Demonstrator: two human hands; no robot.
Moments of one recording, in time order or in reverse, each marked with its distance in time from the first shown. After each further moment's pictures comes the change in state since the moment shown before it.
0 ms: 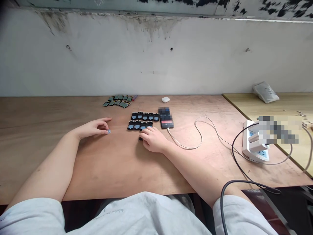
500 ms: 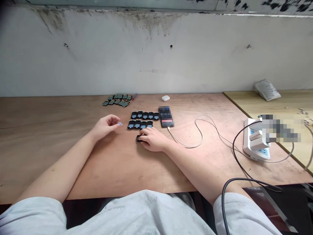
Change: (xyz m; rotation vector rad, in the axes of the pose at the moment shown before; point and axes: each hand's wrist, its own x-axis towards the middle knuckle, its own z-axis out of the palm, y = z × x) left_hand 0.016 0.059 0.049 -0.359 0.363 0.120; right_hand -0.001 0.001 0.002 0.038 -0.047 -0.045
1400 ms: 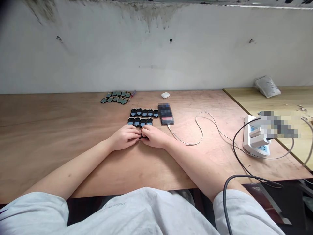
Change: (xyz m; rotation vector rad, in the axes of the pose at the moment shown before) left_hand -0.020 0.039 0.078 0.299 -0.221 0.758; right_hand 0.005 0.002 -0.001 0.210 0.002 0.123
